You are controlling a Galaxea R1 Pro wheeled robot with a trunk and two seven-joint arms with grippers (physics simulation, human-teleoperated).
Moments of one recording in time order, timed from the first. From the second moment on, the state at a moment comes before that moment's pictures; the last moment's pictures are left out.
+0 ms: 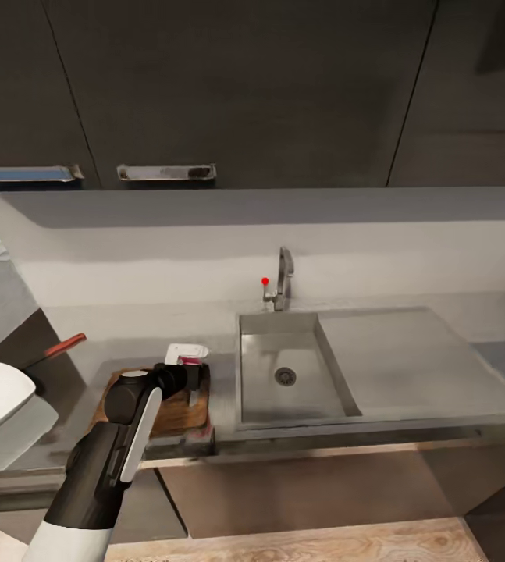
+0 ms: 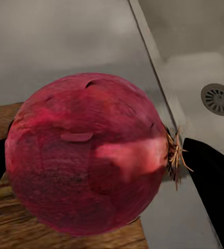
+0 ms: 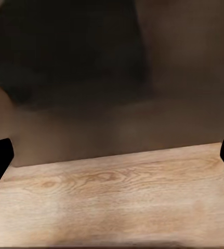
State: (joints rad) left arm -0.51 -0.08 -0.13 -1.55 0.07 0.99 0.02; right arm 0.09 0.11 0.02 -0.70 -0.02 -0.52 0.00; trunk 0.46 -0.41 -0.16
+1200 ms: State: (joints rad) left arm -0.51 -0.08 -0.13 -1.55 0.07 0.99 0.02; right arm 0.09 0.11 0.02 -0.70 -0.02 -0.51 0.00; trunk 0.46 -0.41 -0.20
